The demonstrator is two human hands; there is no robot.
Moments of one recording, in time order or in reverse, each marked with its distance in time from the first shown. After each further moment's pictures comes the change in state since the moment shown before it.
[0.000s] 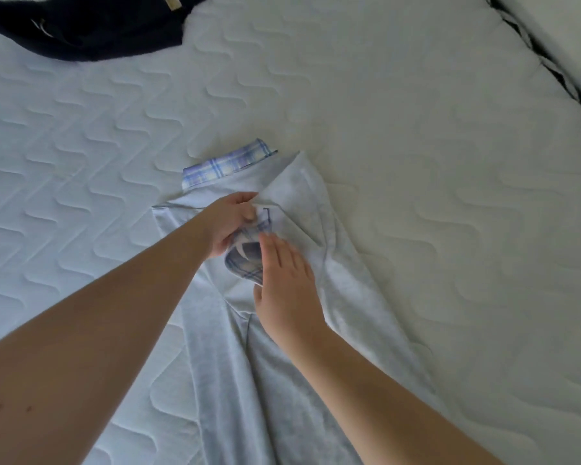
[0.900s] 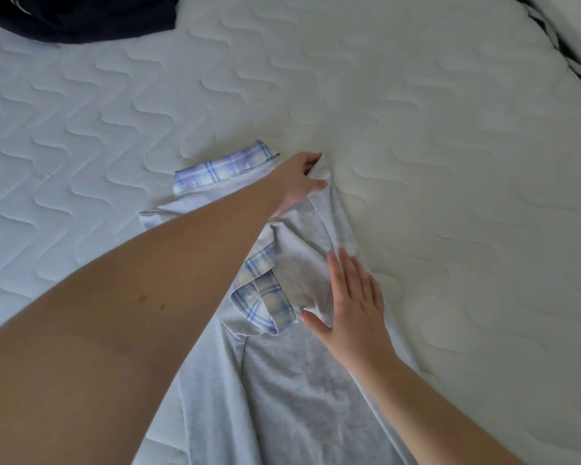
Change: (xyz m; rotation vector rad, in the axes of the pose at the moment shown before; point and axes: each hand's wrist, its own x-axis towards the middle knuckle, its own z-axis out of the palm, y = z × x) left_hand 0.093 0.051 0.073 0.385 -0.037 0.237; right_hand -0.010 0.100 -0.001 -0.202 0.024 0.114
